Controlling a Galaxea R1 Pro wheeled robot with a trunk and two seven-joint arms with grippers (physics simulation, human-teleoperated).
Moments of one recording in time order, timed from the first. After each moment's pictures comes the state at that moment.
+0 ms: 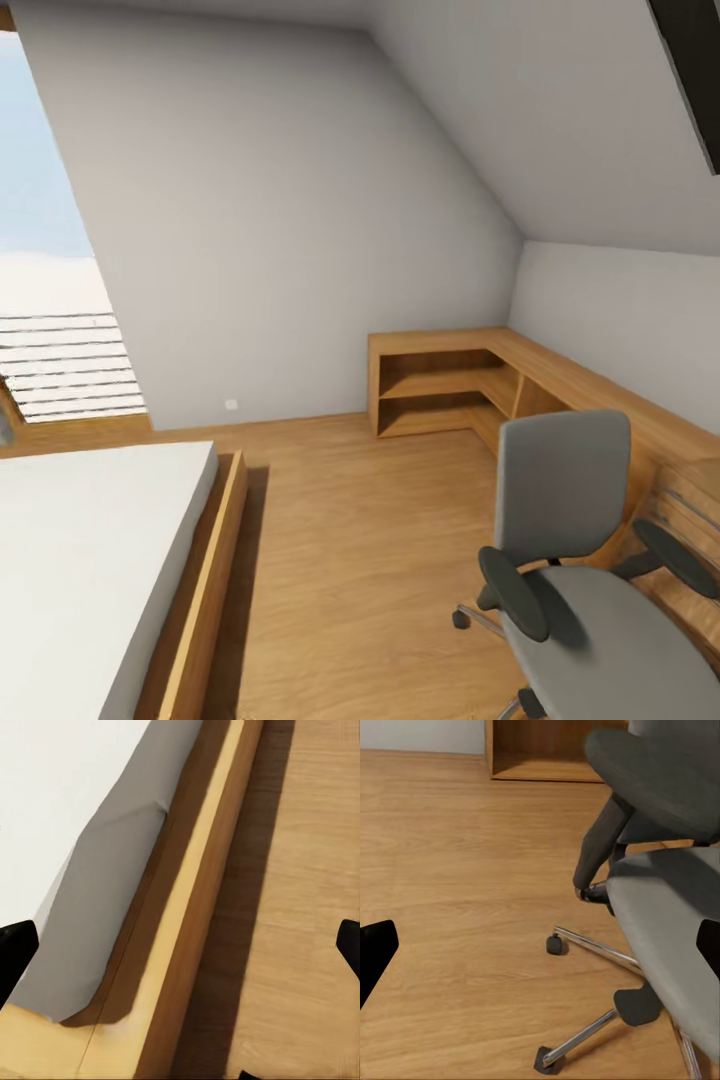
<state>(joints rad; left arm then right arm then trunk) 0.03 0.01 -0.35 -0.08 0.59 -0.93 0.28 -0.26 0.03 0.34 0.02 -0.11 -1.01 -0.29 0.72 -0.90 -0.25</state>
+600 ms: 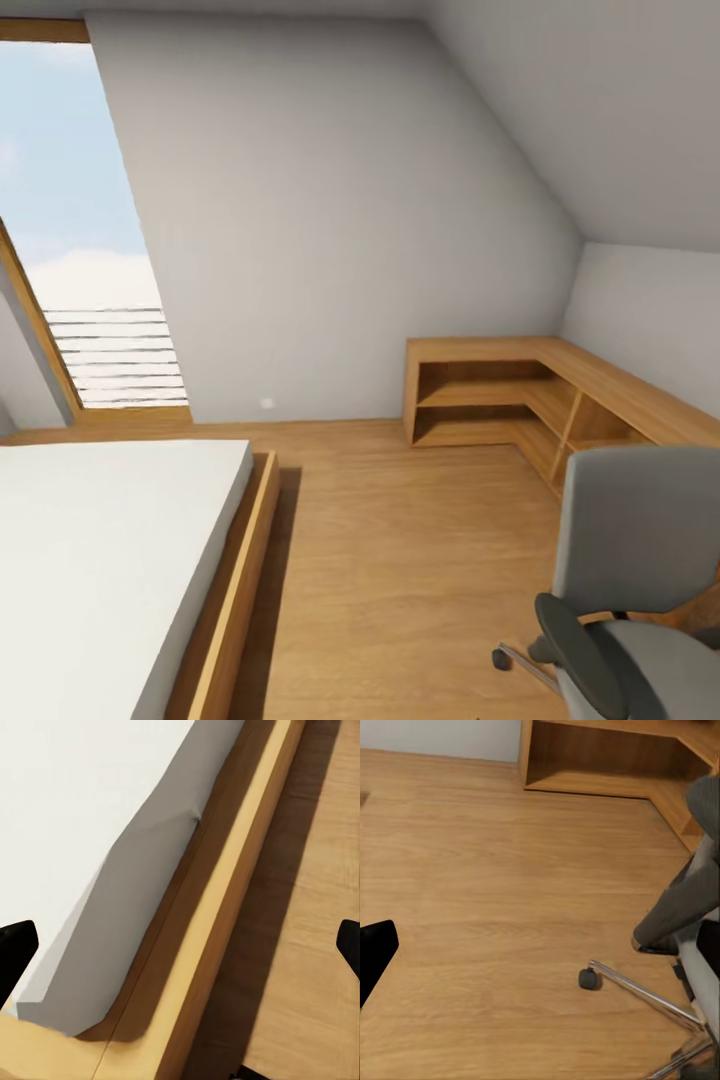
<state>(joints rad) 0.03 0.01 -0.36 -0.08 0.59 -0.92 0.28 -0.26 0.03 0.34 0.02 -0.10 -1.01 -0.33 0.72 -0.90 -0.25</state>
